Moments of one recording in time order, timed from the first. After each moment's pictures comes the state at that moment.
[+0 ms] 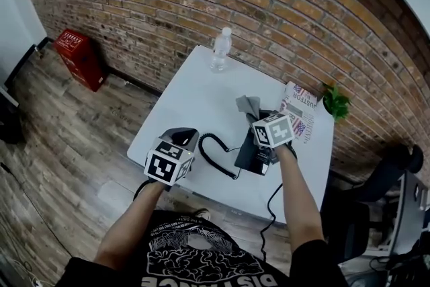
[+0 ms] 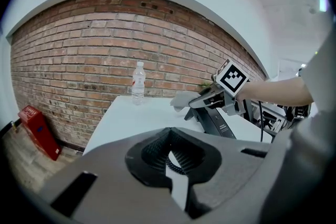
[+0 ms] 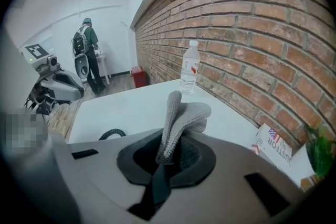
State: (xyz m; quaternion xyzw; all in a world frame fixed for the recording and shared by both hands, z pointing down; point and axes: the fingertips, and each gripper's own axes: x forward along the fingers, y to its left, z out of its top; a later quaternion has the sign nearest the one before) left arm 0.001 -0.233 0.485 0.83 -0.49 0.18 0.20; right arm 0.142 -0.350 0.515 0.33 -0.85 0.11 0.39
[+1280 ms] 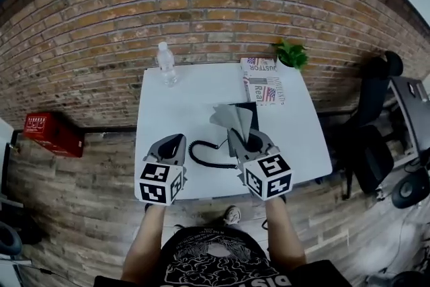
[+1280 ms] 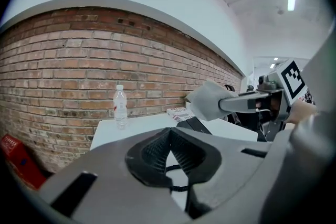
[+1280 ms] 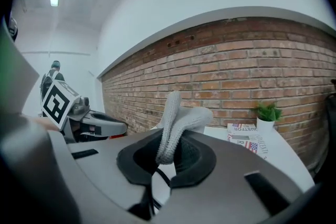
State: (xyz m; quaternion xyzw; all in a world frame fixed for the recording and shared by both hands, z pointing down) left arm 0.014 -0.237 0.419 0.90 -0.40 0.15 0.11; right arm 0.140 -0.212 0.387 0.55 -0.82 0.11 0.11
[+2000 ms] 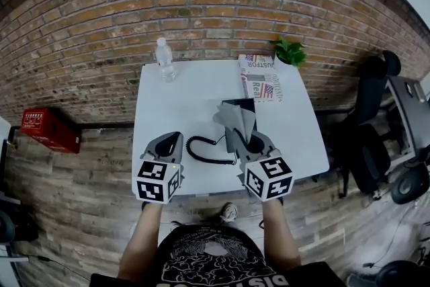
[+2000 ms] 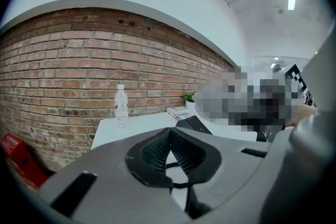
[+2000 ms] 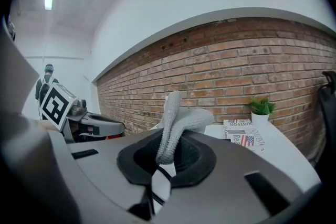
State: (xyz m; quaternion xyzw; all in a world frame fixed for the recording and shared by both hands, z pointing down) left arm 0.011 -0.229 0.419 0.90 -0.40 0.15 0.11; right arm 0.150 -0.197 0.391 0.58 -0.80 0.12 0.09
